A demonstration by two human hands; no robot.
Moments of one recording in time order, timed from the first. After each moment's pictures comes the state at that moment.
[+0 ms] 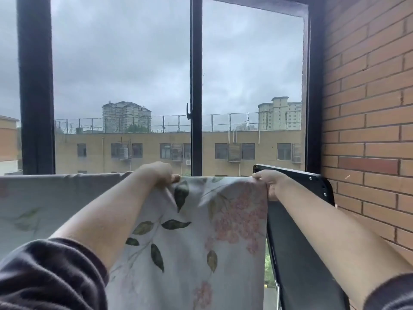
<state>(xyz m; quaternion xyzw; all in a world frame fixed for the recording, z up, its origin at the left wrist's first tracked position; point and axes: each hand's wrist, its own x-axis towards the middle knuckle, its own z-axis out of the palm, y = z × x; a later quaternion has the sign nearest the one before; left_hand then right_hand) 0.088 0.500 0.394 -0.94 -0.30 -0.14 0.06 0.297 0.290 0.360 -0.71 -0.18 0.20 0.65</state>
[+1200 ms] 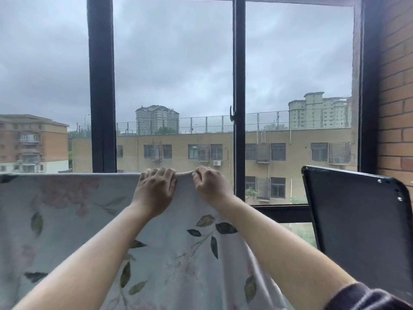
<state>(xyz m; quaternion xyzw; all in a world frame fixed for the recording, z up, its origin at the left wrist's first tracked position) -0.067 0.573 0.331 -0.86 -0.27 -0.40 0.13 0.064 0.461 0.345 -0.72 -0.55 -0.21 0.37</state>
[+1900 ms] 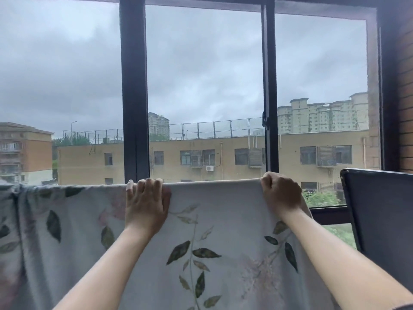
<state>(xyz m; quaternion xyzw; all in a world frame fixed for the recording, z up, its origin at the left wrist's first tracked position) -0.227 0.729 0.311 -0.81 -0.33 -0.45 0.19 0.018 0.518 0.329 -0.76 -0.33 -0.41 0.39</state>
